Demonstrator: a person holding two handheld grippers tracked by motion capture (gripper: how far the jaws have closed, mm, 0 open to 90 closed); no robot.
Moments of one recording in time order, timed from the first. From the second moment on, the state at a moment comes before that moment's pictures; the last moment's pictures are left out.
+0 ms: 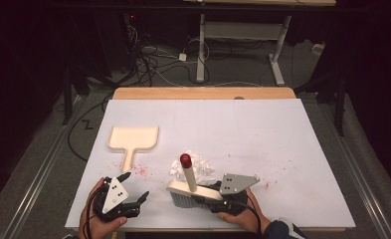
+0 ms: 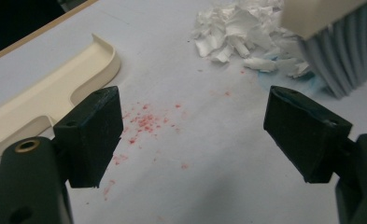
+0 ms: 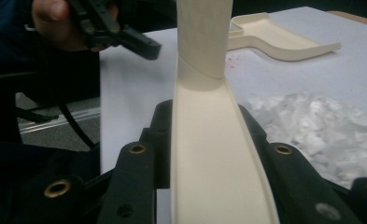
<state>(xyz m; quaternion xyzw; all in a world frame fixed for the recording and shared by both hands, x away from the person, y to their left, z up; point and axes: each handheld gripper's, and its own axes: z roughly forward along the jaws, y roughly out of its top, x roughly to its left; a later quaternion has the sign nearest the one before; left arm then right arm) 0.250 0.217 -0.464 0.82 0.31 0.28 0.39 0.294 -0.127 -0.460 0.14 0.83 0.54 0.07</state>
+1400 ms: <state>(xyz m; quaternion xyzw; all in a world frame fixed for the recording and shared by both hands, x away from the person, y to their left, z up) 0.247 0.194 -0.474 0.86 0.27 0.27 0.35 0.291 -0.215 -0.399 0.19 0.80 0.54 0.17</state>
